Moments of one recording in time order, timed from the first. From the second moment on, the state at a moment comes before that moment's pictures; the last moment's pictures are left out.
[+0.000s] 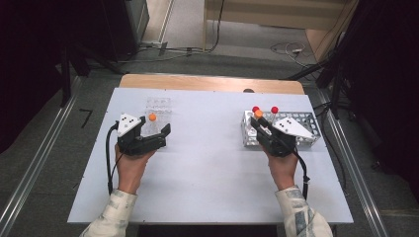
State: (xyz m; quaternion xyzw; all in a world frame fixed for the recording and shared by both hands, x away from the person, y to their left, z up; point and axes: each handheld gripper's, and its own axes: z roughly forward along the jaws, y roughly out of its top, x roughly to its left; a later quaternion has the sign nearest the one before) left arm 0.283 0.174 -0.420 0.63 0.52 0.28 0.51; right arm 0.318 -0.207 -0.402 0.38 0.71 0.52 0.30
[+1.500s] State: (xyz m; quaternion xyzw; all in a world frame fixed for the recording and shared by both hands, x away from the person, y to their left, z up) left arm 0.262 0.109 -0.421 0.69 0.43 0.25 0.53; right arm 0.288 -0.074 -0.448 0.29 0.78 0.52 0.21
